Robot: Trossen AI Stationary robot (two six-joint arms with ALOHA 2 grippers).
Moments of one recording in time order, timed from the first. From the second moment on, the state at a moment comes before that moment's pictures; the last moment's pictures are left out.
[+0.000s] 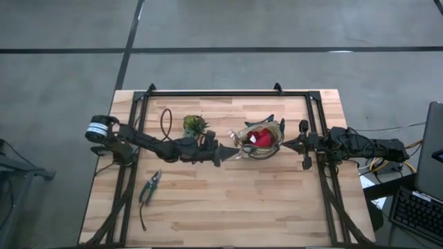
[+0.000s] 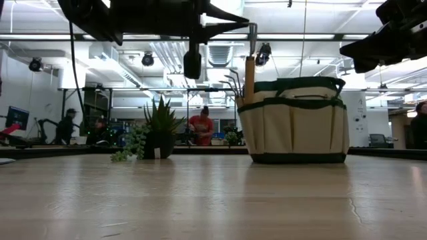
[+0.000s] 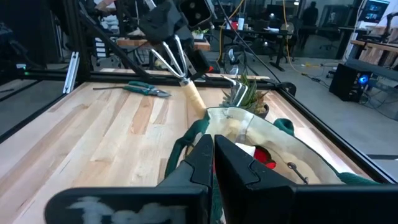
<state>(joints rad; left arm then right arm) -0.12 1.62 0.82 0.86 -0.21 -0.97 -0.01 0.09 0.18 -0.18 0.03 -0.03</state>
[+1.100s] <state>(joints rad) -0.10 1.65 0.78 0.68 -0.50 -1.12 -0.01 0.09 0.18 -0.18 0.03 -0.03</state>
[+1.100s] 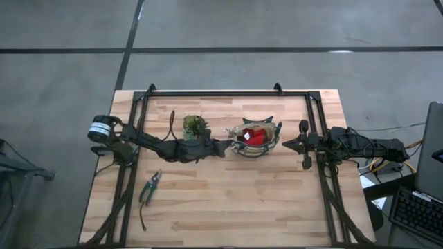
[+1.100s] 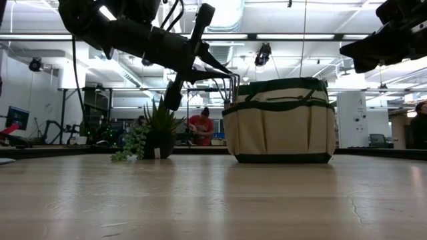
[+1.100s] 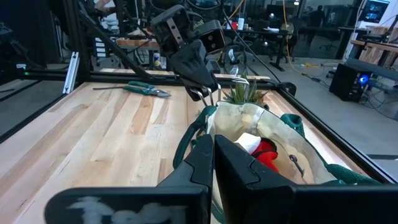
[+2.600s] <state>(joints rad) -0.52 1.21 0.76 0.00 -0.58 -0.42 -0.01 0.09 0.18 -0.18 0.03 -0.03</state>
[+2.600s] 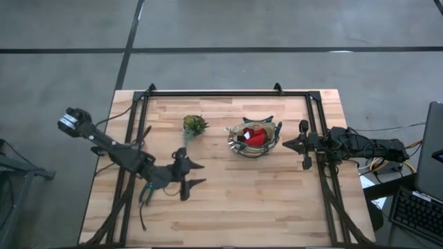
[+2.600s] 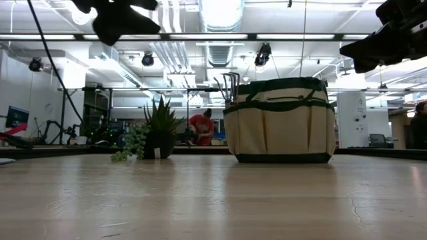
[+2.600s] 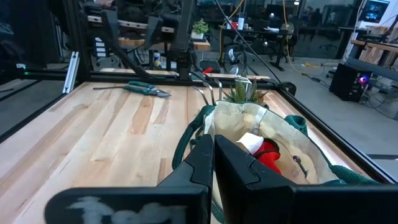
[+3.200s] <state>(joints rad) -0.62 1.20 0.80 -0.38 -0.44 -0.83 -0.01 0.09 0.18 -0.18 0.03 -0.03</state>
